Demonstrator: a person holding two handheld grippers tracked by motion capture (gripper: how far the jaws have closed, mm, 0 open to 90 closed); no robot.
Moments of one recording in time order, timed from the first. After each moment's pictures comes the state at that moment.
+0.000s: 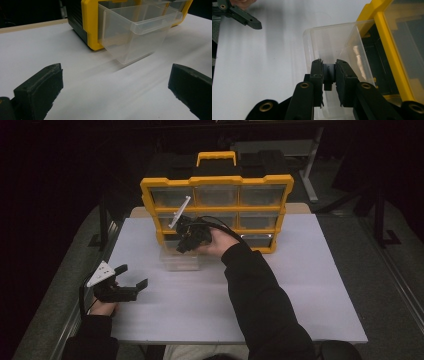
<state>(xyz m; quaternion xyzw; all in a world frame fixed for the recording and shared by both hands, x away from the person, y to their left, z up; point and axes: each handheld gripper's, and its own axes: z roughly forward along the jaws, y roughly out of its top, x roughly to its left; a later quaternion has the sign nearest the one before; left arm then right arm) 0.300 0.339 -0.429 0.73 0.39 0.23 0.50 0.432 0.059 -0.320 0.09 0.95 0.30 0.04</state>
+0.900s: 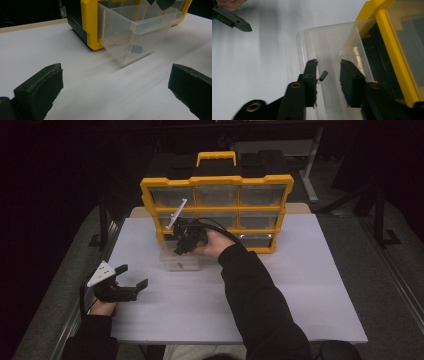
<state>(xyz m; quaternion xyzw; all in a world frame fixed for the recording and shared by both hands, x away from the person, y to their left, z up) 0.301 0.339 -0.429 0.74 0.39 0.23 0.50 0.438 0.069 -0.332 0.10 0.95 0.30 0.04</state>
